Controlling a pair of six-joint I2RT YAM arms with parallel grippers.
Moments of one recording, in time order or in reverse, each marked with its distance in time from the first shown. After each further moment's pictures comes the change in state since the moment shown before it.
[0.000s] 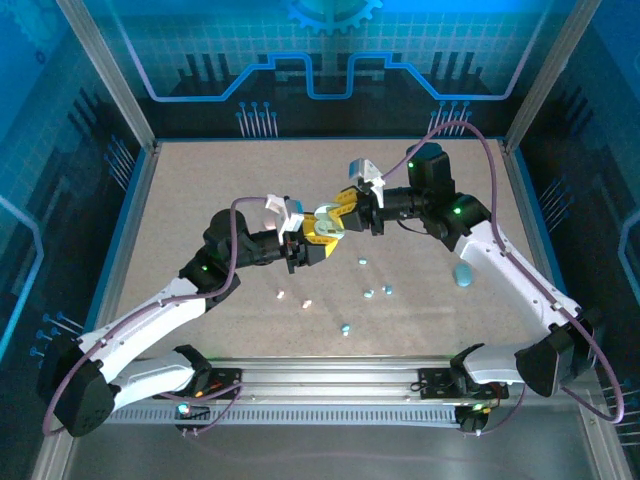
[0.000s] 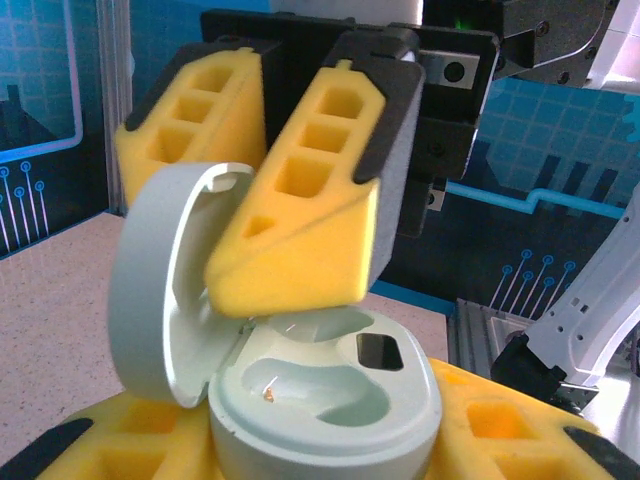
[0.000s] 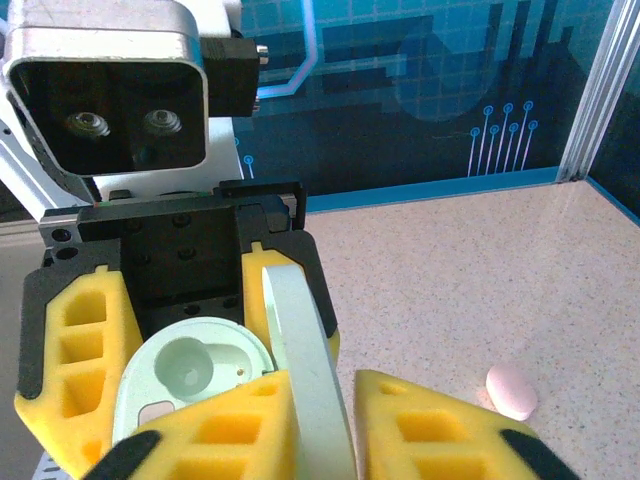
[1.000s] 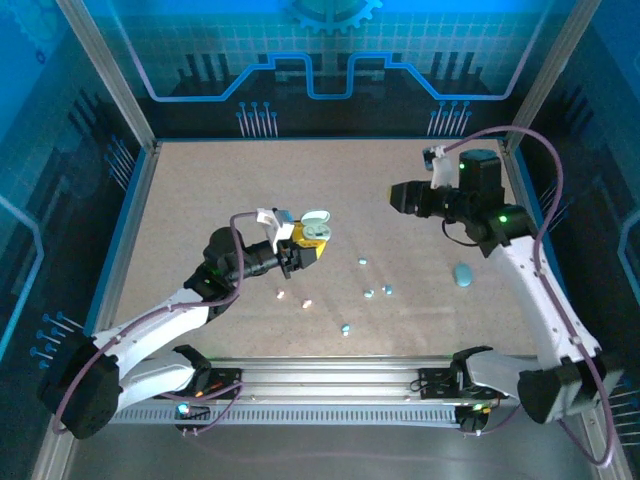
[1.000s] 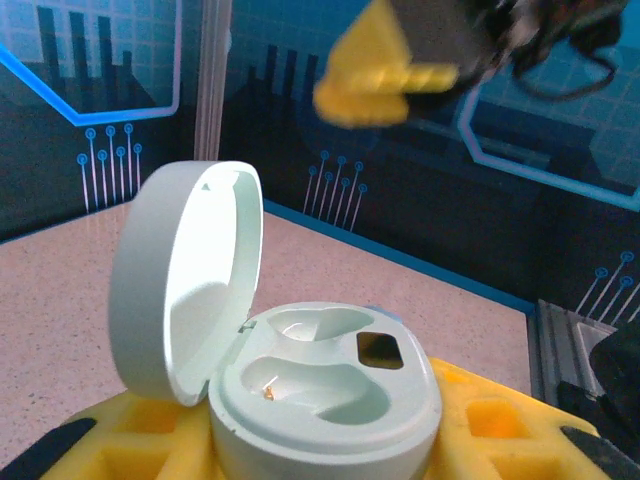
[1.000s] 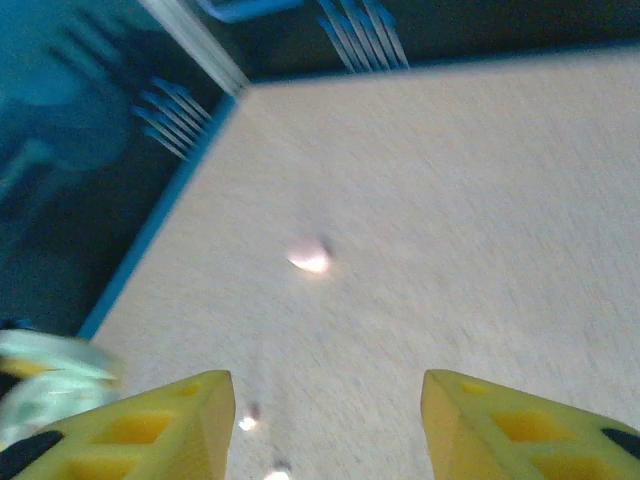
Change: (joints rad) left arm 0.056 0.000 -0.217 0.212 -0.116 -0.016; right arm -0.285 -0.127 -0.080 -0.242 0.436 0.596
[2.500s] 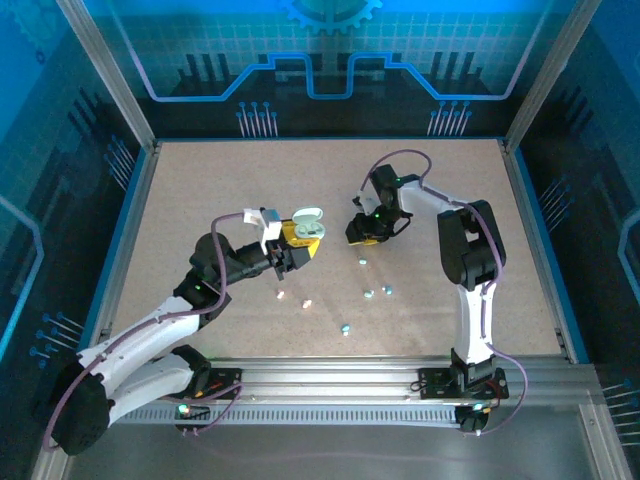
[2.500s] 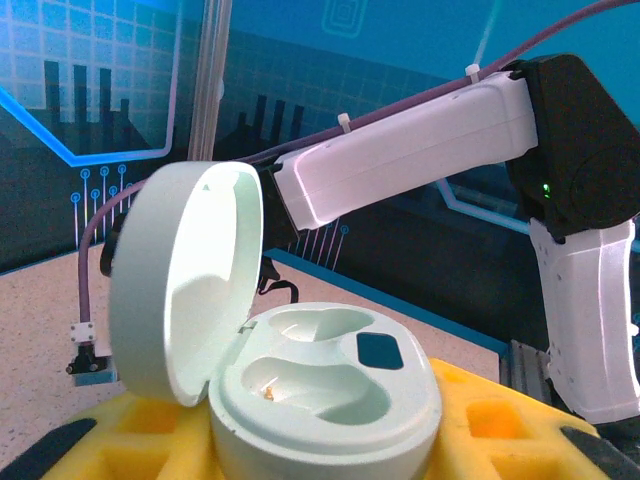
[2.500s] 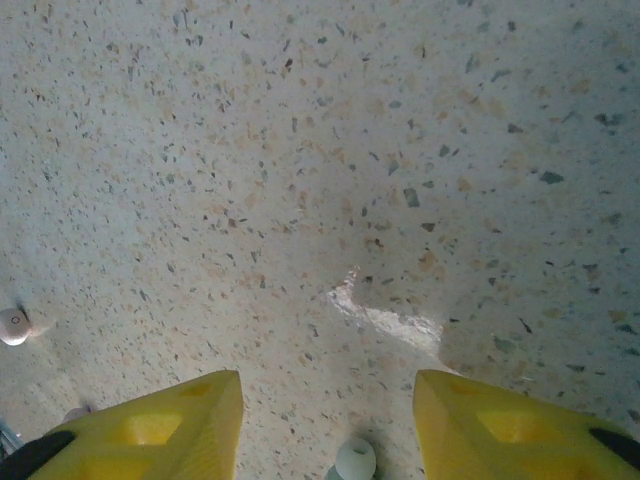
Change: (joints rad) left arm 0.004 -0.107 -0.010 -0.003 0.001 -0.078; right arm 0.139 0.908 0.307 -0.197 -0.016 -0.217
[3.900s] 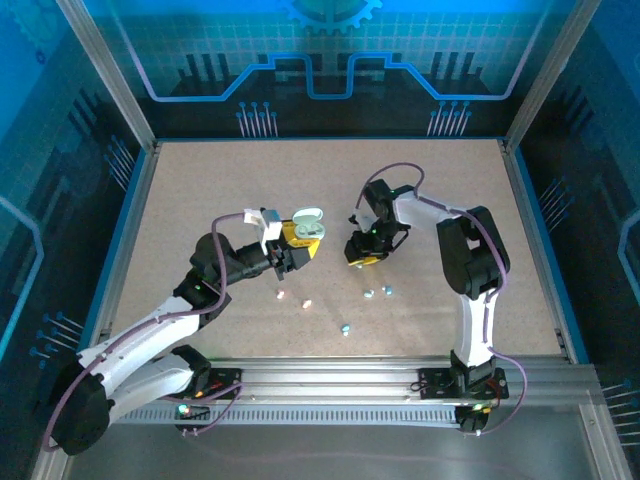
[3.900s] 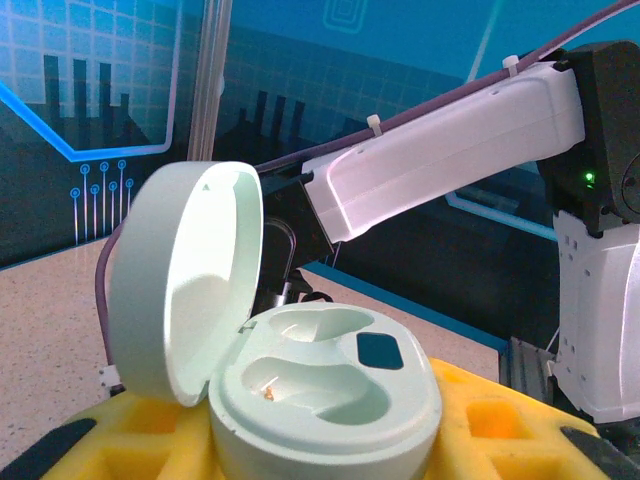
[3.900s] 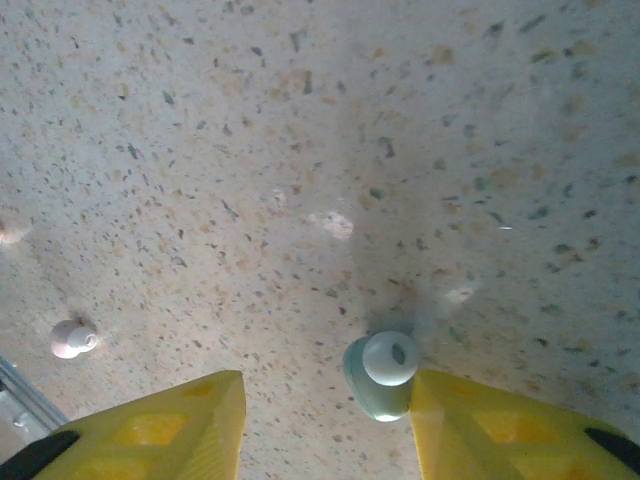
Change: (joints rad) left arm 0.000 0.002 0.000 -0.008 0.000 0.000; right arm 0.071 -0.080 -0.129 -0.058 0.004 0.016
